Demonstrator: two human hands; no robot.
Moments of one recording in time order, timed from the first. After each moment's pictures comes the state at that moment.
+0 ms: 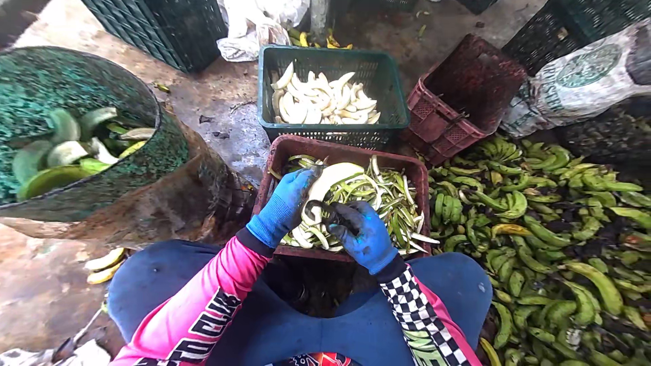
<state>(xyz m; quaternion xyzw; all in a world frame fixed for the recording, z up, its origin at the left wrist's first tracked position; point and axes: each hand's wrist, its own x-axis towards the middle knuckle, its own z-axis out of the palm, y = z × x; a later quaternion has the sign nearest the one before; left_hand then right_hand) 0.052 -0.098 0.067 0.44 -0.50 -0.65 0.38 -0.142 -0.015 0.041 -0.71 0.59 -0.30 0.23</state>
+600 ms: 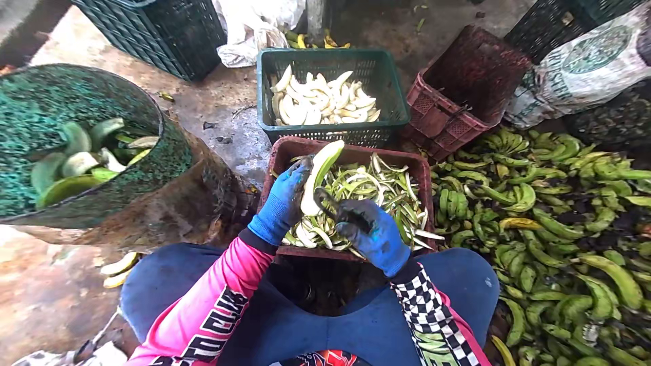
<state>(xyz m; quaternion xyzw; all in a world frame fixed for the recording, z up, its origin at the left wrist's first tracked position) 0.057 -0.103 0.055 0.39 -0.49 -0.65 0.44 -0.148 -0.010 0.063 -0.65 0.54 -0.39 0.36</state>
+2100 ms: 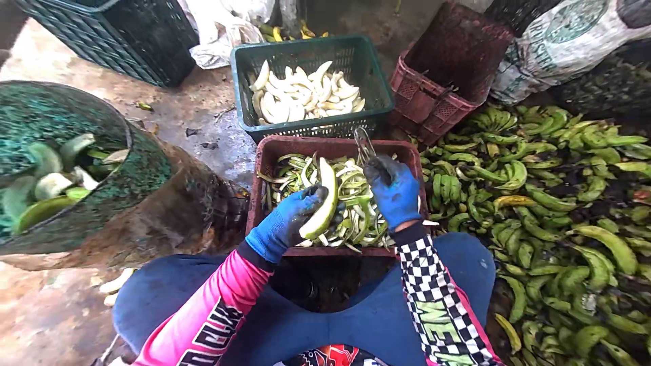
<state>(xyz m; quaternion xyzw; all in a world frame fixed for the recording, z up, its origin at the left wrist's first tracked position) 0.043 -0.083 0.054 0.27 -0.39 -0.85 0.25 -0.194 -0.052 0.065 -0.53 0.76 -0.35 0.15</state>
